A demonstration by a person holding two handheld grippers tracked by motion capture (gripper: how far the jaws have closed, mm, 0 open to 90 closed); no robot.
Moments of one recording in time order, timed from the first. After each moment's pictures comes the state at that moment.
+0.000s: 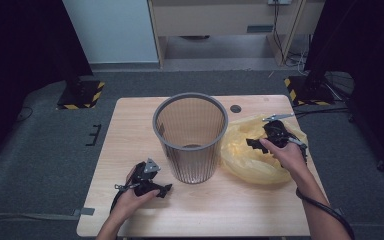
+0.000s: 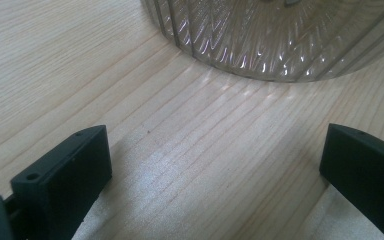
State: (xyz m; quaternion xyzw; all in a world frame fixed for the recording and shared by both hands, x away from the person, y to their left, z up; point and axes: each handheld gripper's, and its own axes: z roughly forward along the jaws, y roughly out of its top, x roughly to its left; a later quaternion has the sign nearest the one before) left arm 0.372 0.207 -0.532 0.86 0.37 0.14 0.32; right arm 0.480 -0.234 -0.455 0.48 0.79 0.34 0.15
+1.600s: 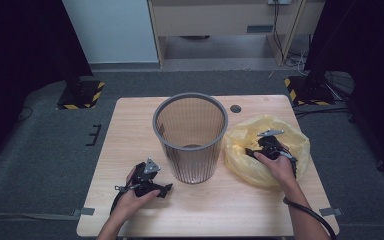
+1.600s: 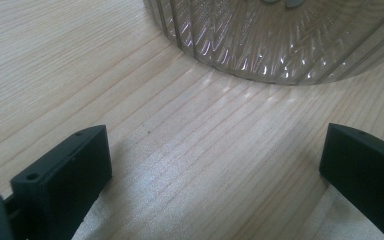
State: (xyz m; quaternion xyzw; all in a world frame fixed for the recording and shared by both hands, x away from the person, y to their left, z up) left arm 0.370 0.205 -0.533 0.85 0.38 0.14 0.33; right arm 0.478 -0.234 -0.531 0.49 0.78 0.32 0.19
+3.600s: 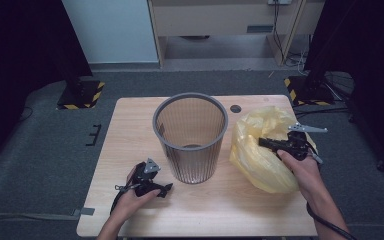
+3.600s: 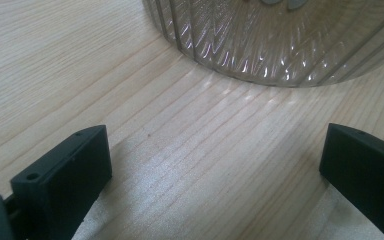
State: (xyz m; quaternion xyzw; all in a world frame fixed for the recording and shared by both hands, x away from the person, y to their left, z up) left arm 0.371 0.205 -0.533 0.85 0.38 0.14 0.33; right arm 0.416 -0.270 -0.429 0.46 0.71 0.53 0.07
